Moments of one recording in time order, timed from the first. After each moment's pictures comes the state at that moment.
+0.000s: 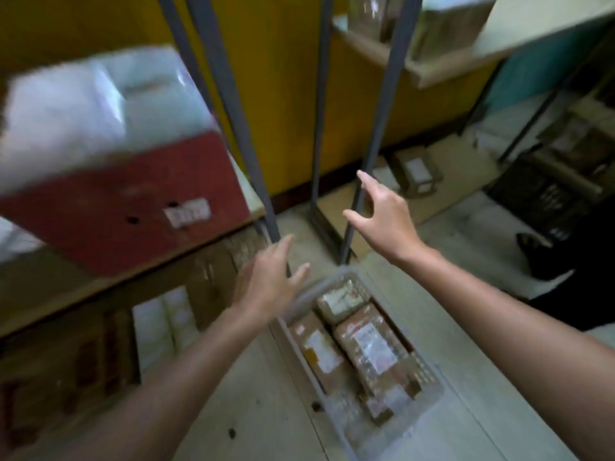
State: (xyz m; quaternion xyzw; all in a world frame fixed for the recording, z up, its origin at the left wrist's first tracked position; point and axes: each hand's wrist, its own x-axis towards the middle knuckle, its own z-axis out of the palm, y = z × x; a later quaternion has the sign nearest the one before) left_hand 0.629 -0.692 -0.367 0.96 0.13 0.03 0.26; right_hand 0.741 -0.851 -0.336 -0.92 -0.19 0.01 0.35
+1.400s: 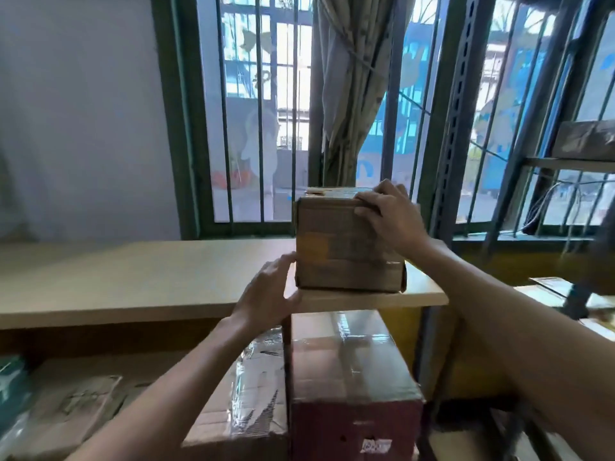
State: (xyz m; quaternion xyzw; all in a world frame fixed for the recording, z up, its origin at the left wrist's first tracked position) left_hand 0.542 -0.417 -0.026 0.91 0.12 0.36 0.16; right_hand 0.712 -0.559 0.078 -0.80 -0.46 -0.26 0.28
